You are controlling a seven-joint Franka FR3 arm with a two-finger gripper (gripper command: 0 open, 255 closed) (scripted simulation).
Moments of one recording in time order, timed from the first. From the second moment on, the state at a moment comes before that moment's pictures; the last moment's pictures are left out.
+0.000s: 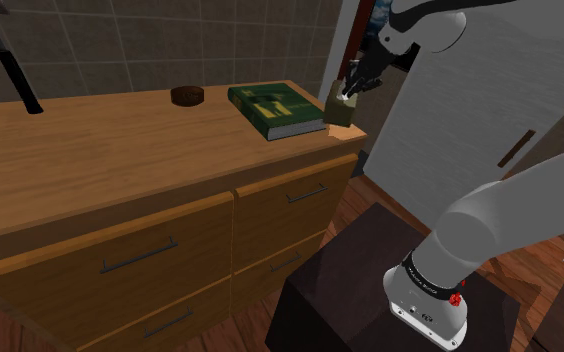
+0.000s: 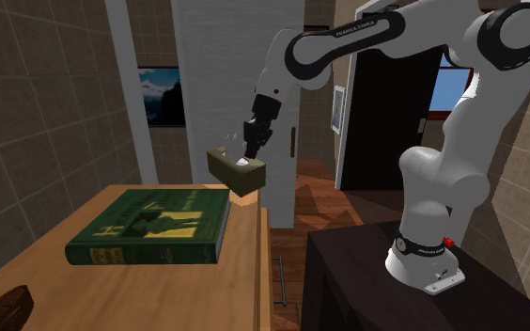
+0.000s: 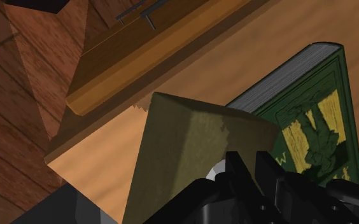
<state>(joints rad) -0.18 -0.38 -0.24 -2.31 0.26 2.20 0.19</state>
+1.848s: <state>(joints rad) -0.18 -0.37 -0.24 -1.93 0.22 1.84 0.29</state>
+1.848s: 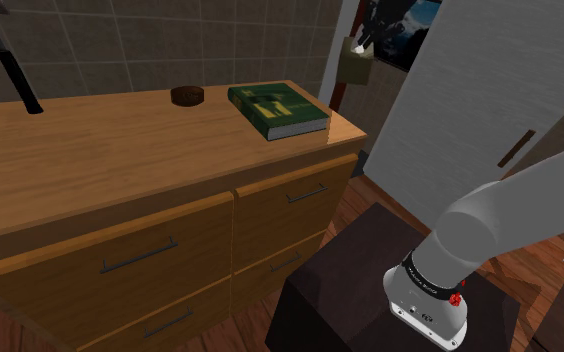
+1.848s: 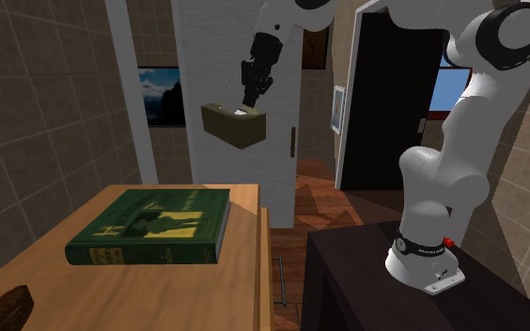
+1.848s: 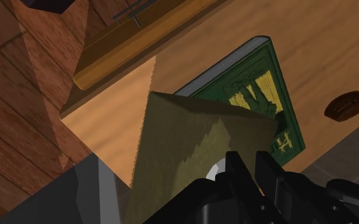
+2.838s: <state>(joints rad) -0.10 -0.25 -0.04 -1.80 0.21 1.90 0.56</state>
